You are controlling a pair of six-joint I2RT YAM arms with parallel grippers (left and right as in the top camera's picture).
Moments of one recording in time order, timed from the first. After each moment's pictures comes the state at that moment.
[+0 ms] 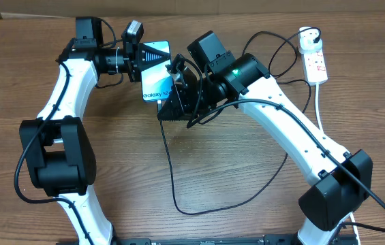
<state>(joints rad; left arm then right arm) 0.03 2.07 1.65 -0.59 1.53 -0.59 0.61 1.88 1.79 -1.03 -0.78 0.44</state>
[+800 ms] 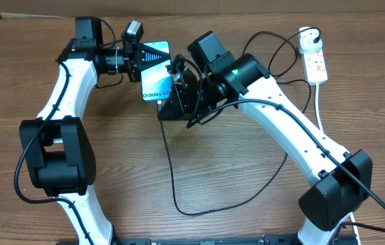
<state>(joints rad) 0.03 2.07 1.65 -0.59 1.53 -0.59 0.61 1.88 1.79 -1.02 -0.78 0.44</state>
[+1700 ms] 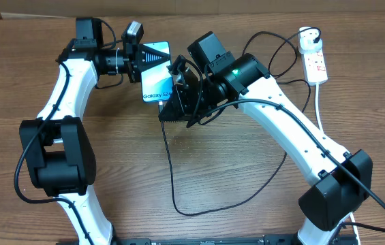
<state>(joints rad) 0.03 2.07 1.65 -0.62 1.53 -0.57 0.61 1.88 1.79 -1.04 -0.77 0.46</state>
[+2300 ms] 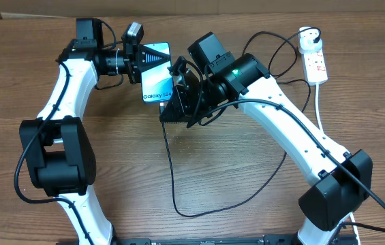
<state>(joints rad) 0.03 2.07 1.65 -0.63 1.53 -0.57 0.61 1.88 1.79 -1.06 -0.77 0.46</state>
